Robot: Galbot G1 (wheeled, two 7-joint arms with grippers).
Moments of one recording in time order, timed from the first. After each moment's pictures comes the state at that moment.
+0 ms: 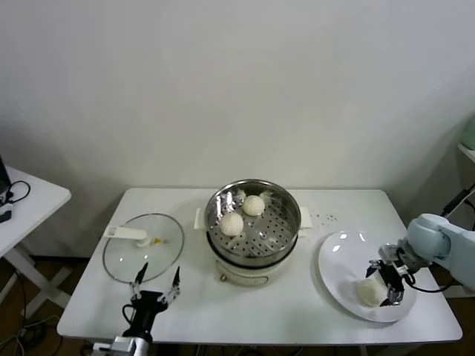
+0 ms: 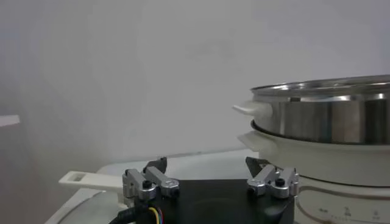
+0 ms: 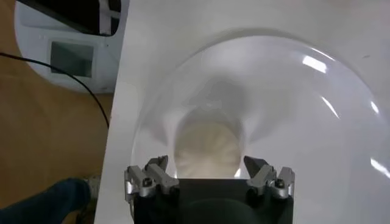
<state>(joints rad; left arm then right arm) 1.62 -1.44 -0.55 -1.87 -0.03 -0.18 0.04 0.00 0.41 -1.03 1.41 0.04 -0.12 -1.07</state>
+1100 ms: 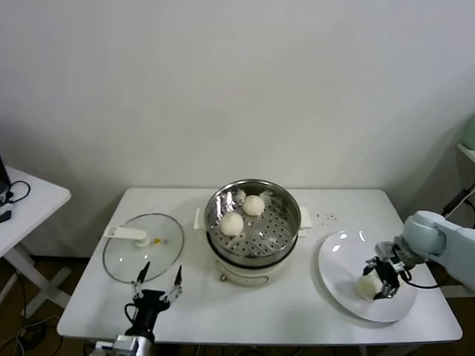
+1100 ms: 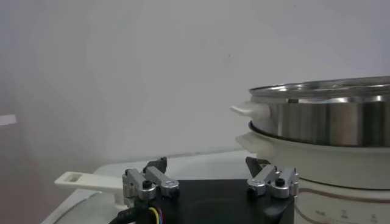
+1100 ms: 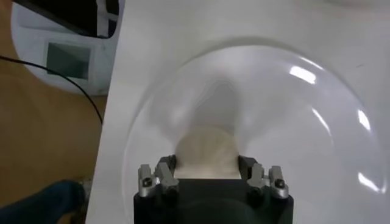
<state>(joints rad) 1.62 -1.45 -0.55 -1.87 -0.03 -0.17 0.04 0.04 0.42 -1.01 1.43 0.04 -0.10 -1.09</state>
